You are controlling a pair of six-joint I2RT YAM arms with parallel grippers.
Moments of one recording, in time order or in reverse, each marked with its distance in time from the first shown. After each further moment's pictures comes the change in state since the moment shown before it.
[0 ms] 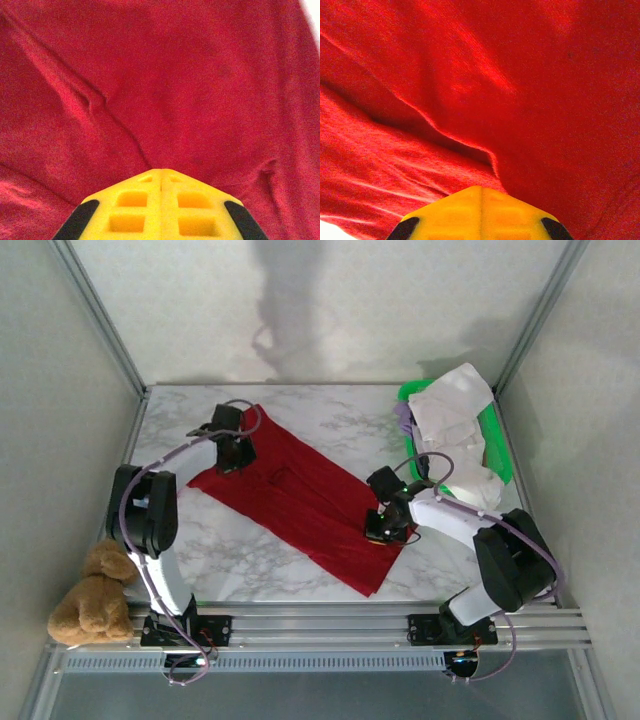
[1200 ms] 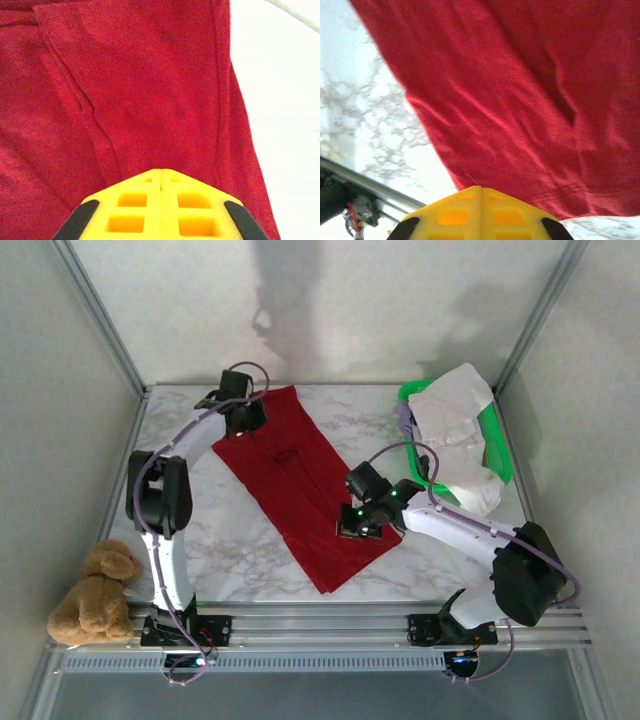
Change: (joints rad) left arm -0.013 0.149 0.379 -0.019 0.050 0.023; right arm 0.185 -0.074 0.148 -0.003 -0.069 0.100
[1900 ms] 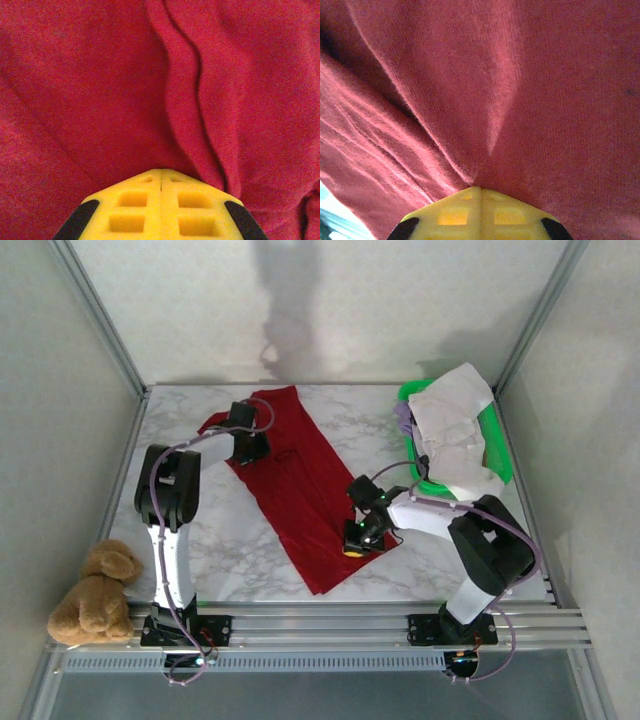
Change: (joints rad) left arm -0.006 0.122 -0.187 0.166 0.013 -0.034; right arm -0.045 0.214 -0.120 0.125 -0.140 -0.021
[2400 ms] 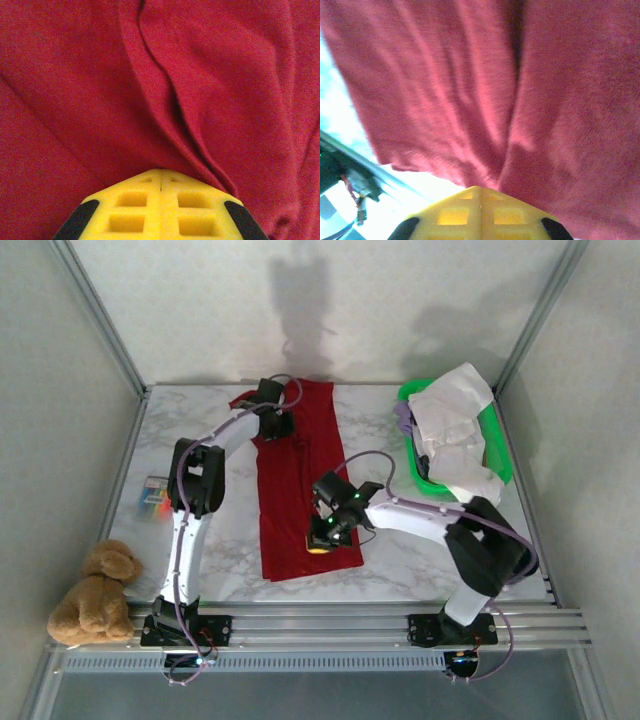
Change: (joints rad) left arm -0.085 0.249 0.530 -0.241 0.024 0.080; right arm 0.174 0.002 0.230 -0.027 -0.041 0.067
